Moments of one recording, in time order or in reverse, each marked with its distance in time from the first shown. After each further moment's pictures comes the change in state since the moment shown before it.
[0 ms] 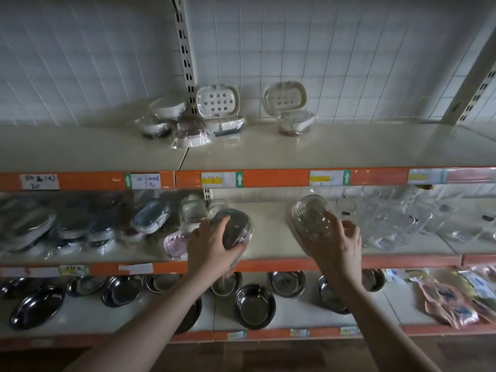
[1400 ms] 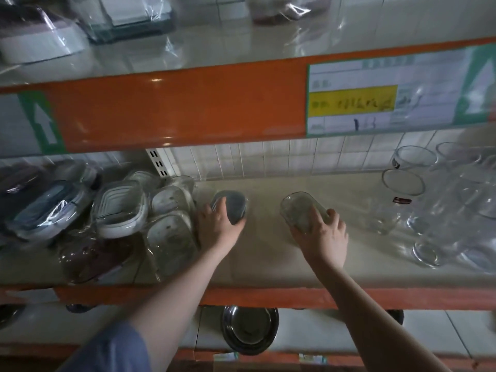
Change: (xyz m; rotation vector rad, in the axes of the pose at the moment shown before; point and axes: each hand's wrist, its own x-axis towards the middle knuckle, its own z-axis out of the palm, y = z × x) left_hand 0.216 -0.022 0.298 0.118 -0.010 -0.270; right_hand 0.115 0.196 0.277 -0.183 -0.204 0.108
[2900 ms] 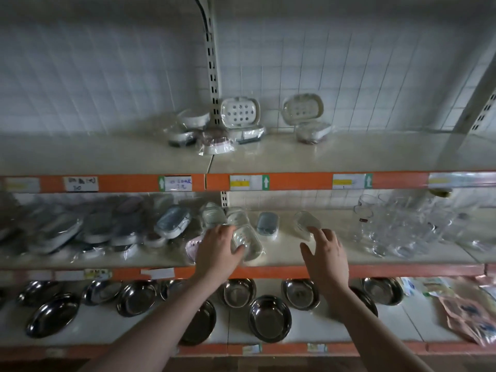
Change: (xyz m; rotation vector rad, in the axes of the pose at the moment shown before) left_hand -0.207 -0.119 -0.307 -0.086 0.157 0.485; right_hand -0.221 -0.189 -0.248 0.116 0.022 -0.107
